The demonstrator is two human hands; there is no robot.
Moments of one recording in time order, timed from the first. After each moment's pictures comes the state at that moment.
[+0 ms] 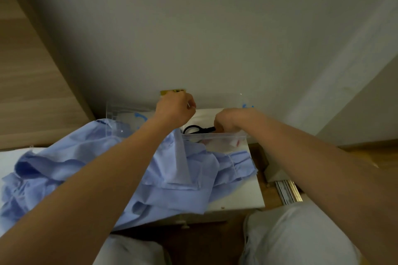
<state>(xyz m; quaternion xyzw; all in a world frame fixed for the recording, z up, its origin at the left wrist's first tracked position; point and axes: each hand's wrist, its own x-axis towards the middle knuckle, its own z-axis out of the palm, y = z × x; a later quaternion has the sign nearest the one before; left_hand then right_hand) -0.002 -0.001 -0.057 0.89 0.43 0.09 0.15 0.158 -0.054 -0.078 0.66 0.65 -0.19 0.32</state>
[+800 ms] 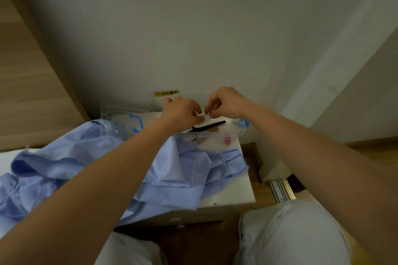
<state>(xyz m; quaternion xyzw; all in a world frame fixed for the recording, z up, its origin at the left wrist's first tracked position) 0.019 -0.023 -0.053 0.90 0.41 -0.01 0.12 0.176 -0.082 -0.041 0.71 0.61 -0.28 -0.19</state>
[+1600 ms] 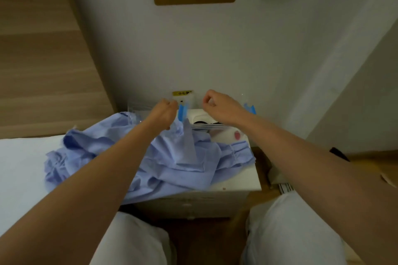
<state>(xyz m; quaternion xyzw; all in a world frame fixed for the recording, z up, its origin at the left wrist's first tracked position) -0.058 -0.056 -0.025 0.69 0.57 0.18 0.41 0.112 -0.113 -0.028 0.71 0.62 -0.22 -0.24</state>
